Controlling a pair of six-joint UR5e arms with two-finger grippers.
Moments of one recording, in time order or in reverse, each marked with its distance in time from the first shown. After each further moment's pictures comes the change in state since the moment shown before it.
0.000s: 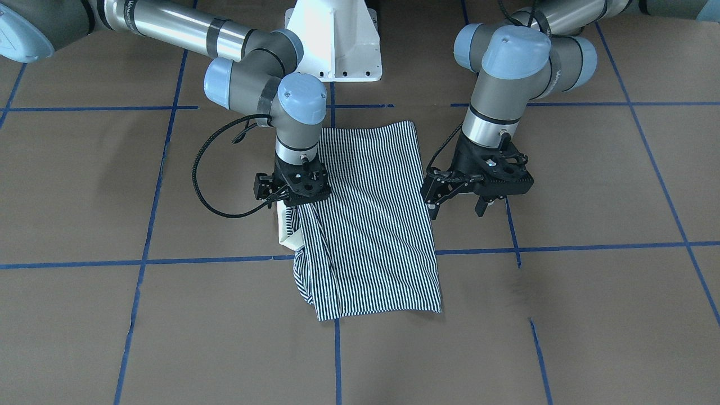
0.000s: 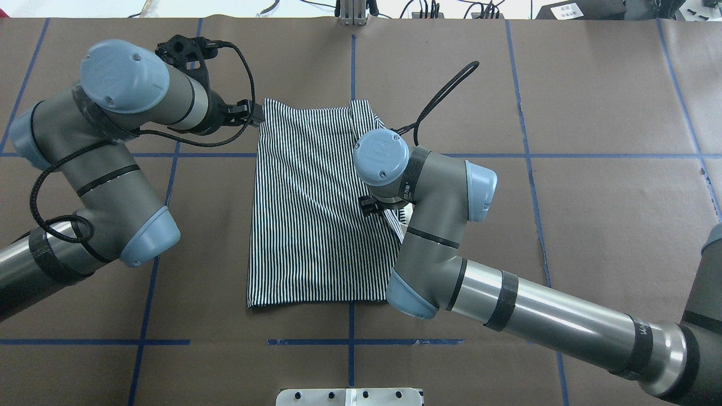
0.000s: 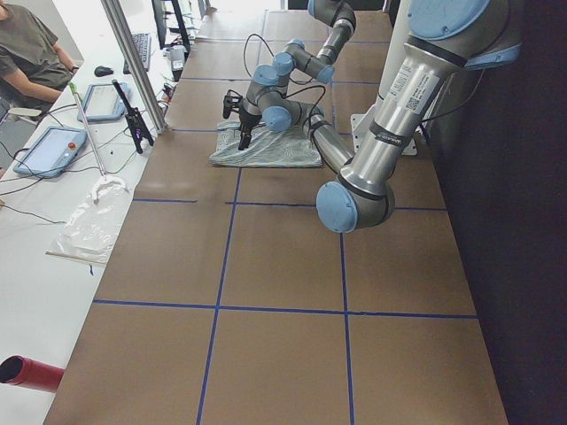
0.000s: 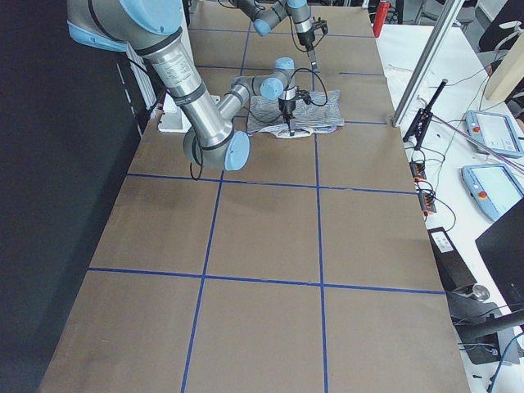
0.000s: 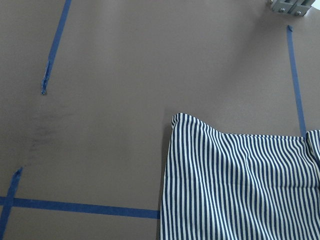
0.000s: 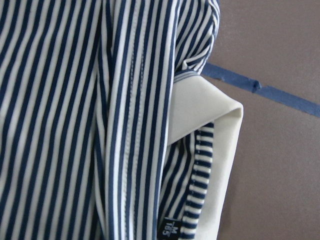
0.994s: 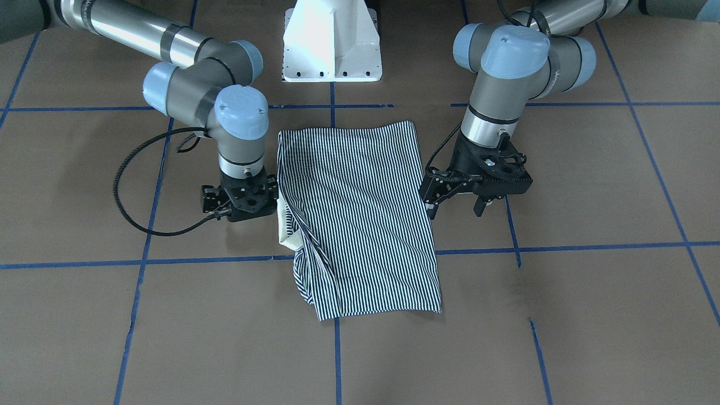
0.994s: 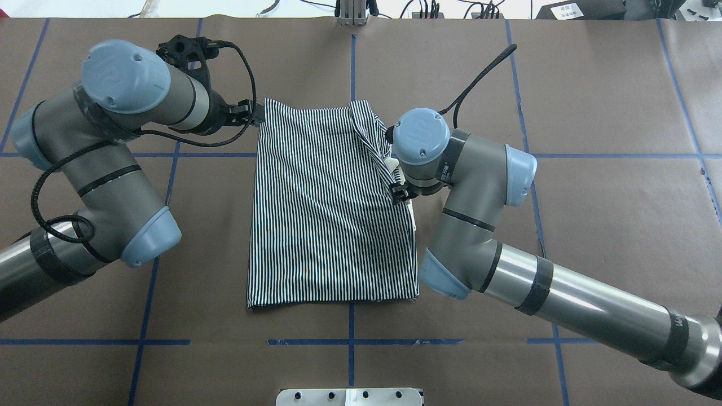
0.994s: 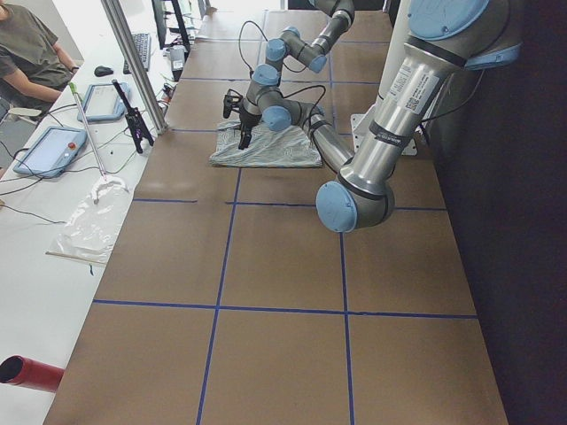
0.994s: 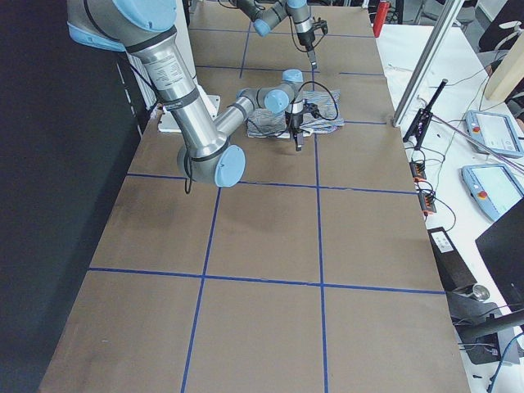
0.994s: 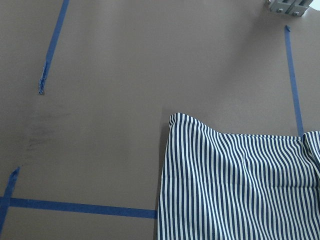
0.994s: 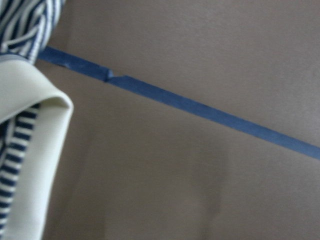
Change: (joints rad) left arm 0.002 -0.002 0.002 -0.005 0.000 -0.003; right arm 0.113 -0.179 0.133 -0.005 0.047 -0.136
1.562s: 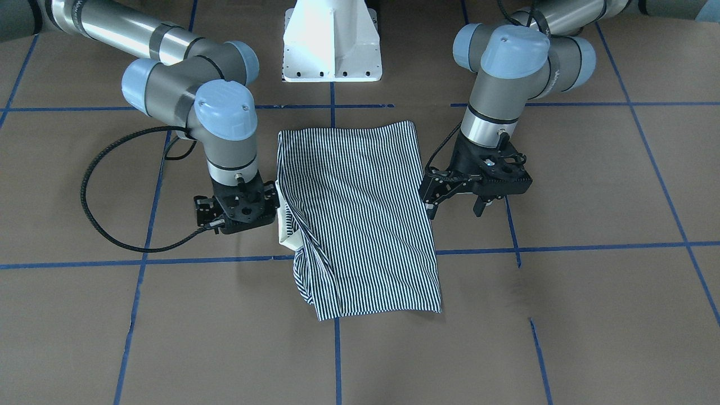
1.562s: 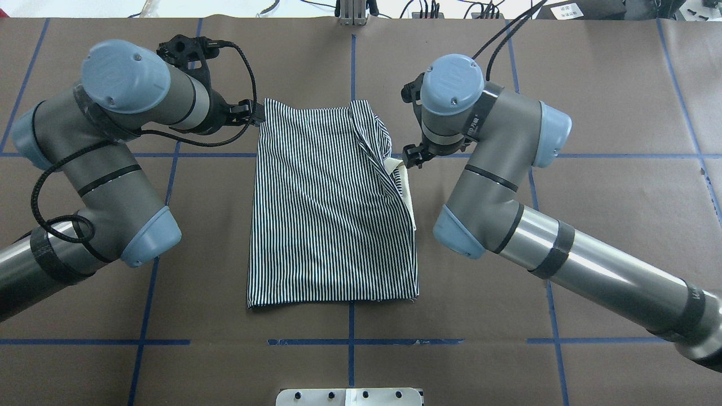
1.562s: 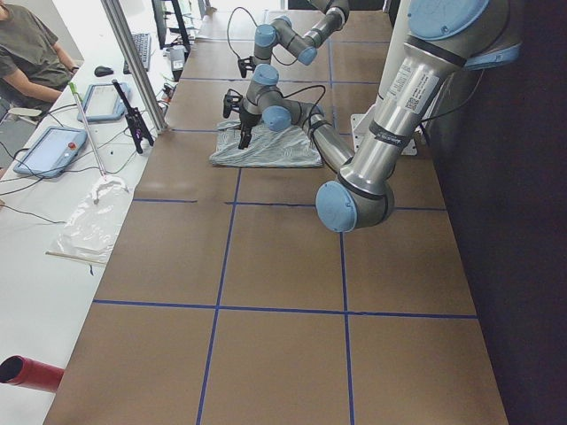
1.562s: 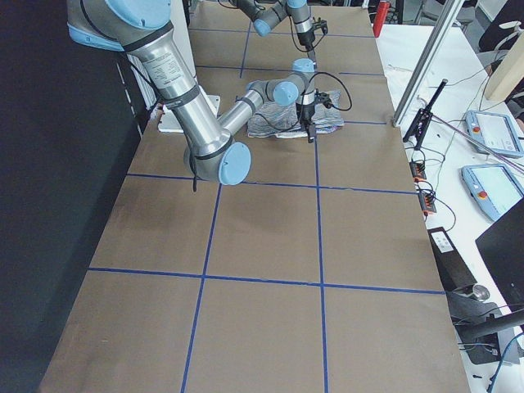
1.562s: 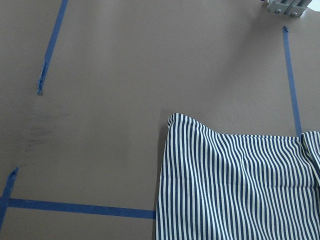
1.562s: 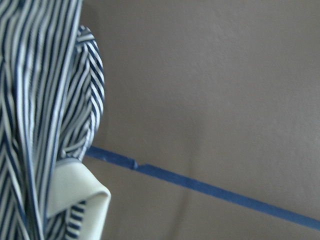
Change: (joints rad) left arm 0.000 0.000 0.000 -0.001 0.000 0.002; right arm 0.060 0.163 -0.110 0.027 0.036 -0.033
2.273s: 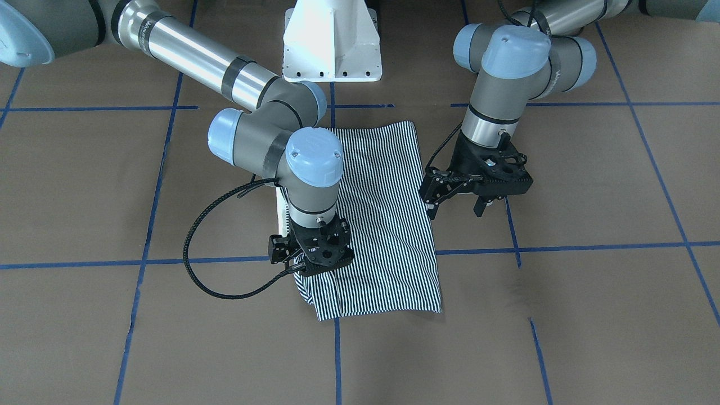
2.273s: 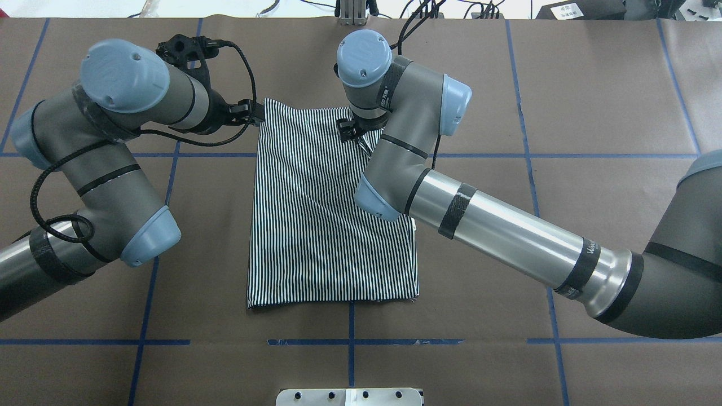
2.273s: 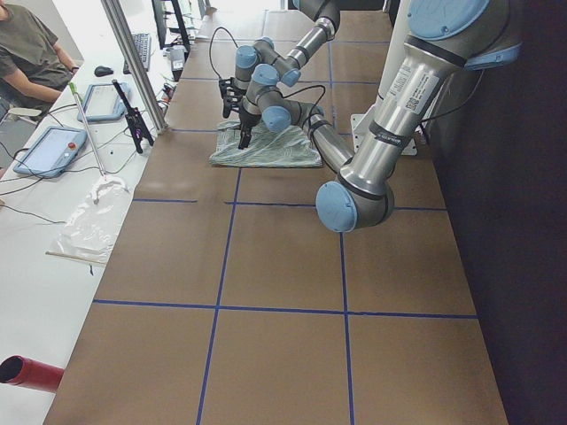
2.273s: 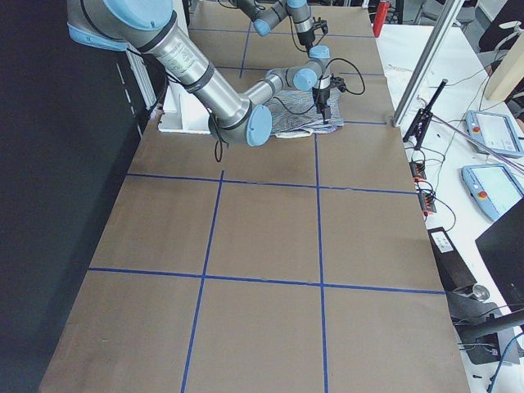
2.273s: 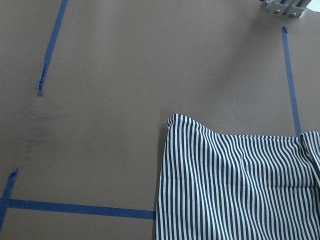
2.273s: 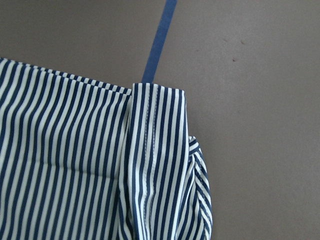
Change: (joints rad) left arm -0.001 0.001 0.000 -0.001 -0.001 0.001; right arm -0.020 0.258 -0.396 0.179 -0.003 0.070
